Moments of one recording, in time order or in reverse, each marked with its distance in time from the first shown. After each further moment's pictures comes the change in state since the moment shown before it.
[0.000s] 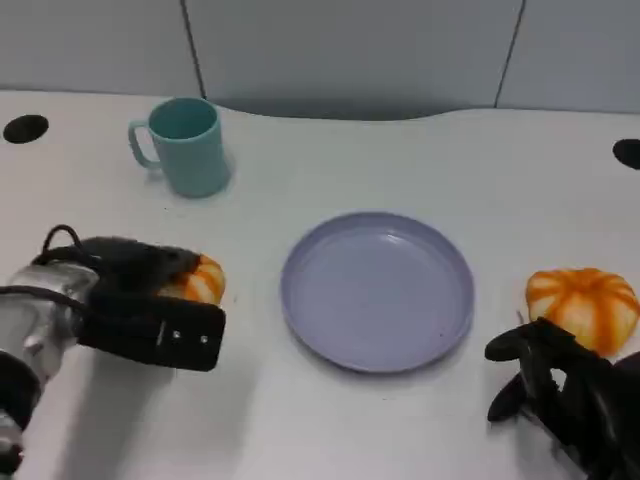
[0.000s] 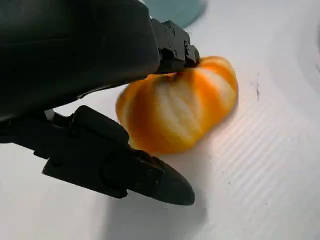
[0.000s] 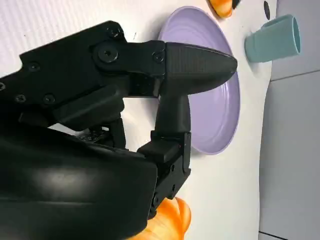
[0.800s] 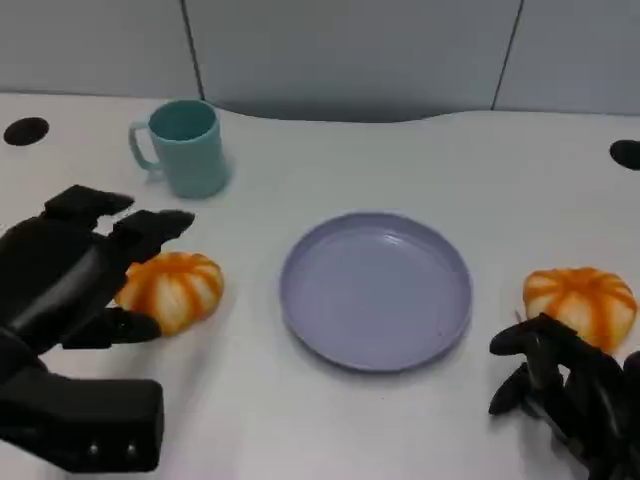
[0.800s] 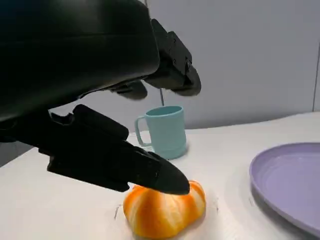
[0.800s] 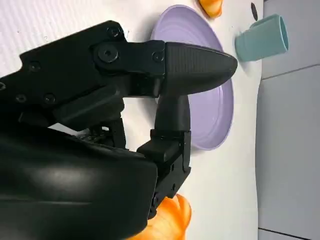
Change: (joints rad) left arm 0.571 0.138 0.458 -0.944 -0.010 -0.121 0.139; right arm -0.043 0.001 -0.027 0.082 0.039 -0.035 0.034
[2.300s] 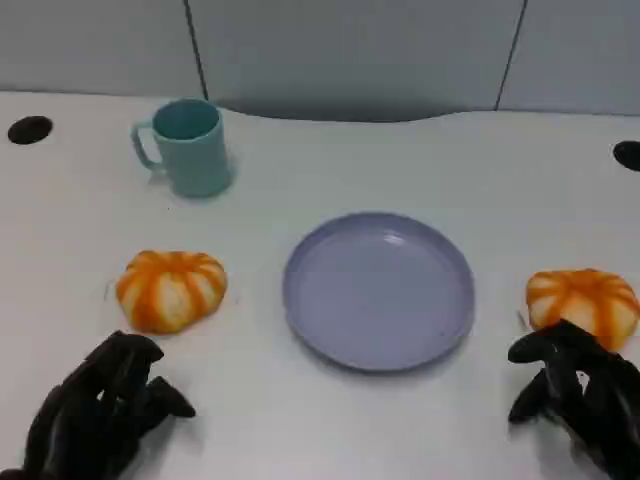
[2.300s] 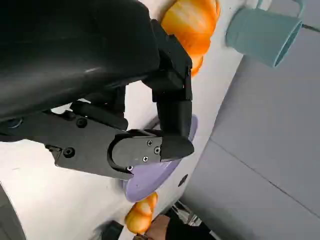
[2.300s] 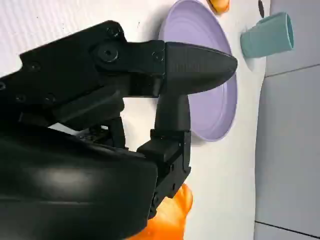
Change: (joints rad) left arm 0.176 -0.458 0.332 0.300 -1.389 0.496 -0.538; right arm 0.022 -0.041 -0.017 0.011 0.003 -0.043 0.028
